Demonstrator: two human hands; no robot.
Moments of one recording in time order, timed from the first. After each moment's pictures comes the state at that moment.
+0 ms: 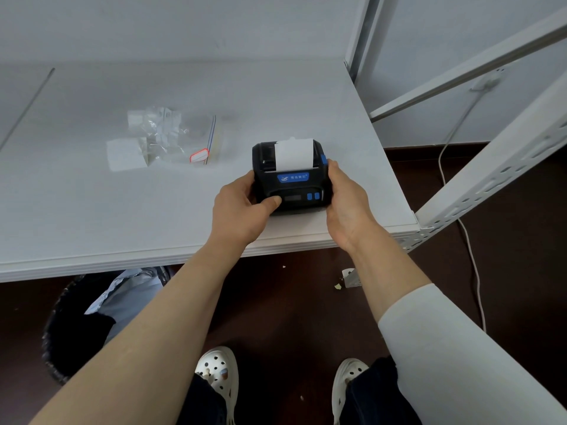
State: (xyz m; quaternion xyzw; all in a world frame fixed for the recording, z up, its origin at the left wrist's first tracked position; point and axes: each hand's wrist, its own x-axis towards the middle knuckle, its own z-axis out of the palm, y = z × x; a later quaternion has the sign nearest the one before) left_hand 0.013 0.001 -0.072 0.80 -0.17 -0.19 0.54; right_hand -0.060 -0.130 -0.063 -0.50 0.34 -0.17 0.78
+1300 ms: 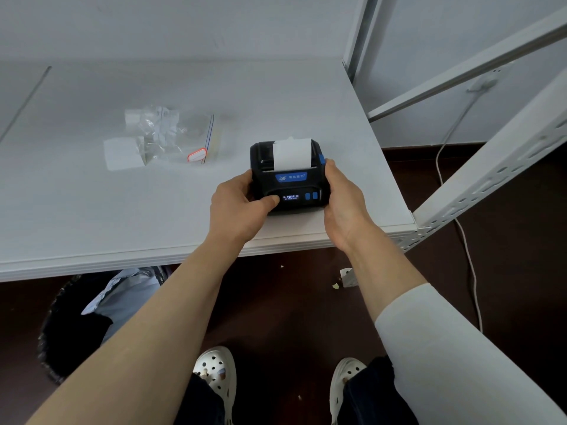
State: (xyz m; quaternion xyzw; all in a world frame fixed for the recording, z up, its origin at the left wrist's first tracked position) left_hand 0.009 0.000 -0.063 0.80 -0.15 -0.19 0.55; right_hand -0.059 -0.129 -0.064 -0.52 0.34 -0.17 0.77
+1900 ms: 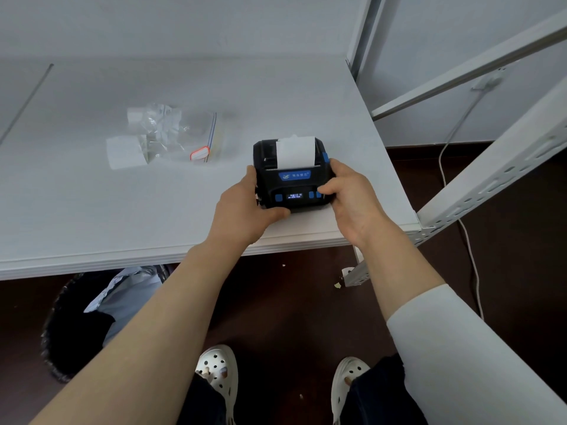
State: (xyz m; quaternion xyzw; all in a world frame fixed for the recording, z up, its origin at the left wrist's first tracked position) left_hand 0.010 0.004 -0.058 0.86 -0.24 -0.18 0.41; right_hand -0.066 -0.141 -0.055 -0.61 0.29 -0.11 0.73
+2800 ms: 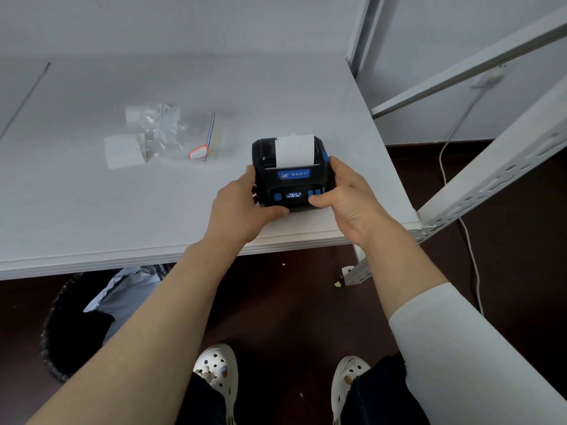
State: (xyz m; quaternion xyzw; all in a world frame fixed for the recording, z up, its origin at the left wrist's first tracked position) left_hand 0.011 0.004 -0.057 0.87 -0.24 -0.17 0.40; right_hand -0.069 -0.143 -0.057 -0.65 0.26 -0.10 0.70
